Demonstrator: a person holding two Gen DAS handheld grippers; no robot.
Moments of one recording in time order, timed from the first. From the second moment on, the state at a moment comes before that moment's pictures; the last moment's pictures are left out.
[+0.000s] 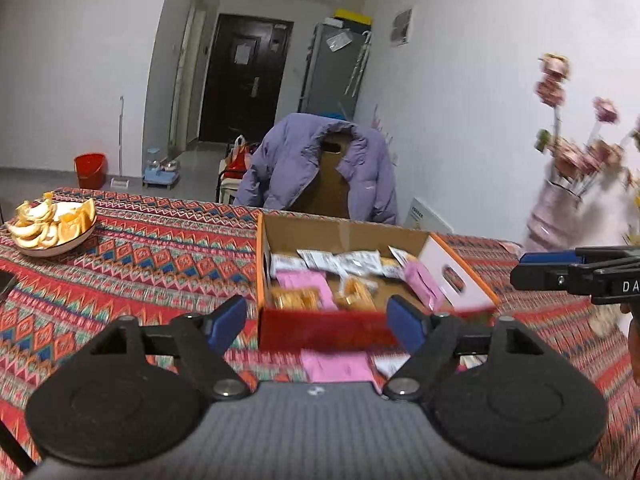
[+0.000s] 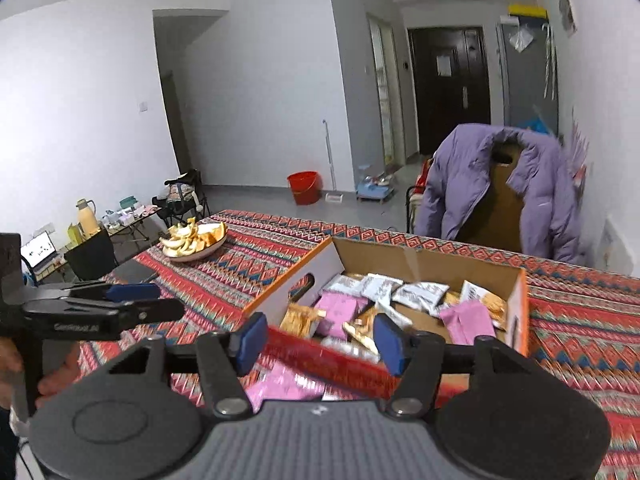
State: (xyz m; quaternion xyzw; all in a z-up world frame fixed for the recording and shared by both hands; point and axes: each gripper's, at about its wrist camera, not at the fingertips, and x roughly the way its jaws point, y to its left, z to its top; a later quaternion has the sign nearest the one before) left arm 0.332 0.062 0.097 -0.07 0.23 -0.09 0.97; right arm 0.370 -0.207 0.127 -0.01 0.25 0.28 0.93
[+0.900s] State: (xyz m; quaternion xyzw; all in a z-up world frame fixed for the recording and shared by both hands) left arm 0.194 0.021 0.048 -0.07 0.27 -0.09 0.96; right arm 0.179 -0.237 0.021 0.00 0.28 0.21 0.94
